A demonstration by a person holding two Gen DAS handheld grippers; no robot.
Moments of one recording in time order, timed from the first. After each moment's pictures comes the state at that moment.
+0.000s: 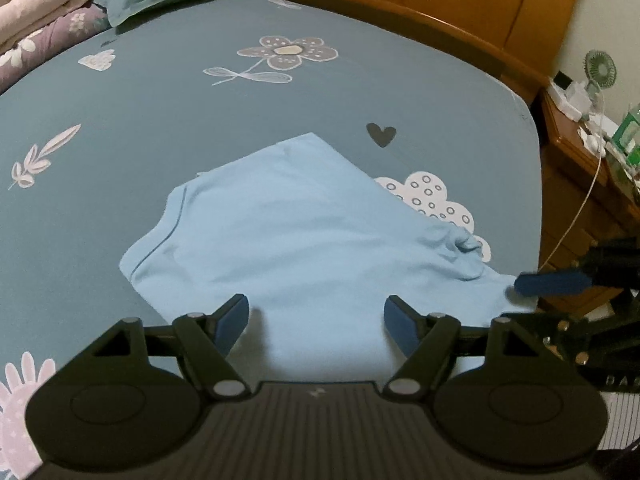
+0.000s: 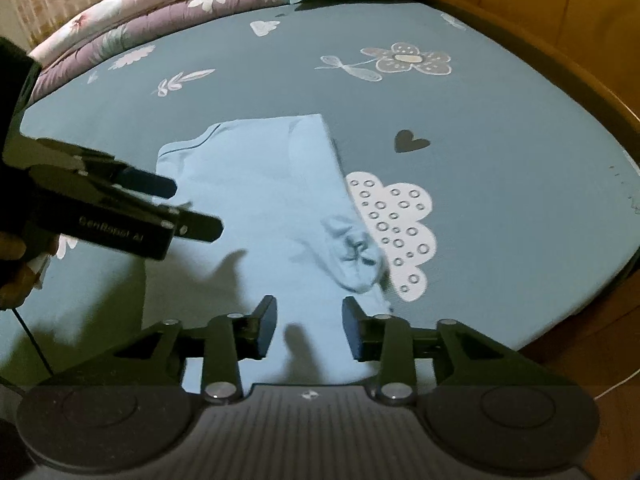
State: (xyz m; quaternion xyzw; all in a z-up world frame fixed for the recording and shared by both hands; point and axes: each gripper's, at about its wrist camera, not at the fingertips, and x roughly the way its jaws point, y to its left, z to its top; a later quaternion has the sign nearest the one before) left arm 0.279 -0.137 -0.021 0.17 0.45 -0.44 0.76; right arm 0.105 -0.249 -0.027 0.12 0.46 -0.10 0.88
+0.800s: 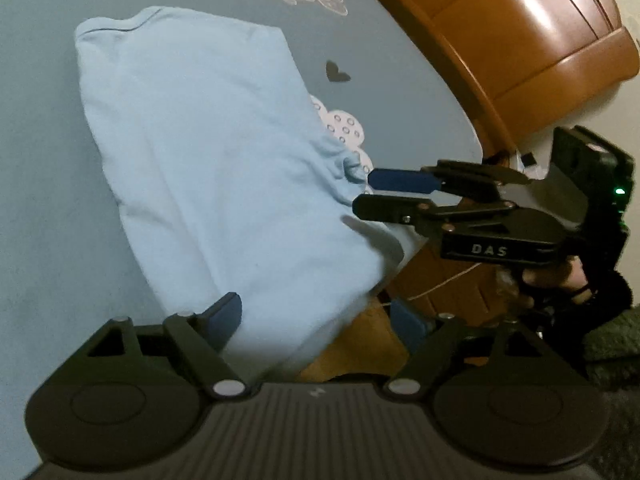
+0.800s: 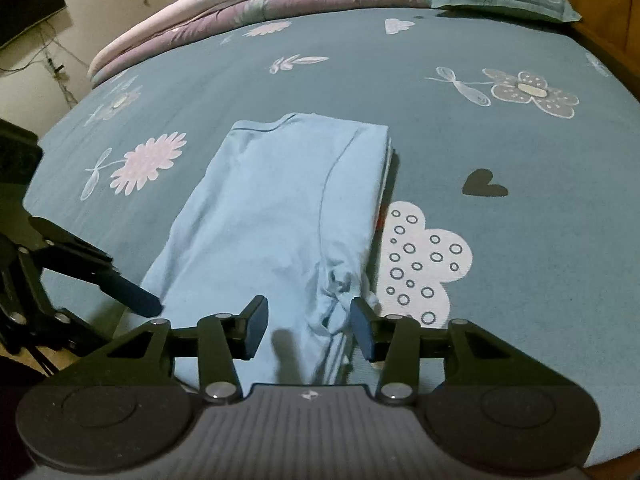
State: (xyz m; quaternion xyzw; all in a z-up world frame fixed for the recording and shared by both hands) left arm 0.209 -0.105 -0.040 -0.08 0.59 -0.41 0.69; right arm 0.125 -0.332 -0.045 0.06 0.45 0.15 0.88
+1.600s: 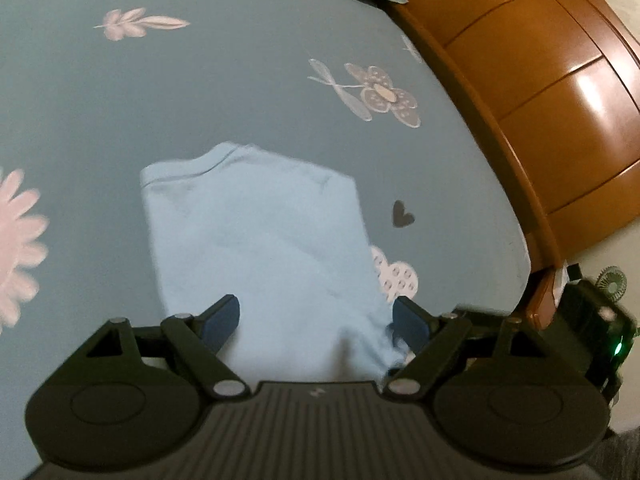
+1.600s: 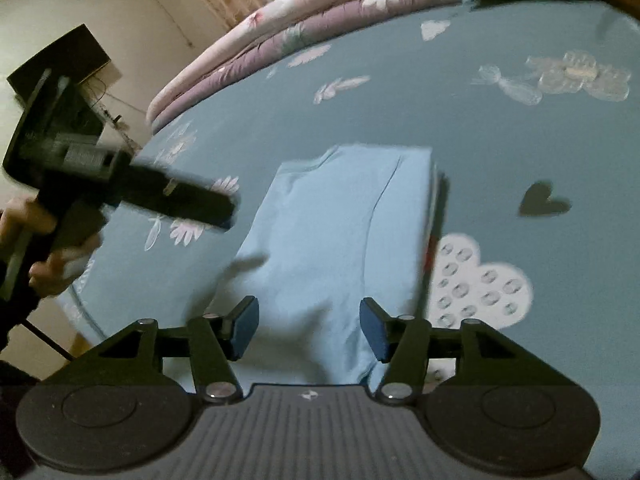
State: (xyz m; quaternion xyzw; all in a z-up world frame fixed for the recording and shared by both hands) left arm 0.300 -0.113 -0.007 -0.12 0.55 -0.31 0.77; right arm 0.160 -0.354 -0.060 0.17 0.42 0.24 0.85
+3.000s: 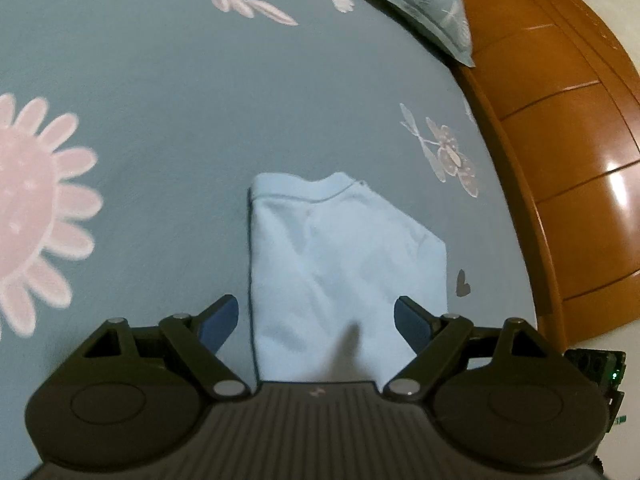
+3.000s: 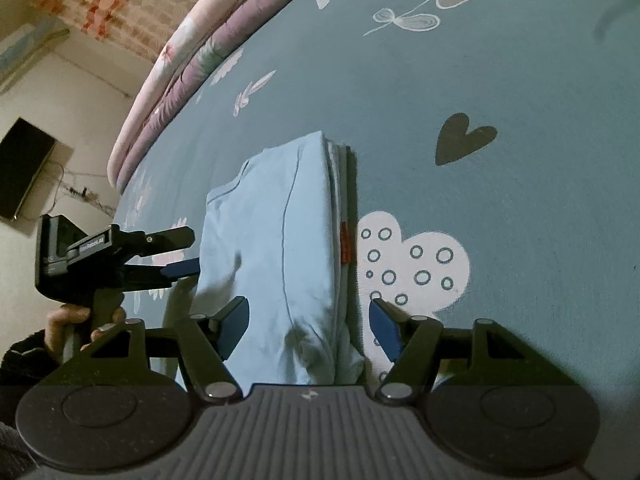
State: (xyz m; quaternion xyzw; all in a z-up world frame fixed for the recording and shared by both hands) left arm 0.335 -0.054 -0.074 -0.23 0.54 -0.25 0.77; right arm 0.183 -0.410 -0.089 0.32 0.46 0.17 0.81
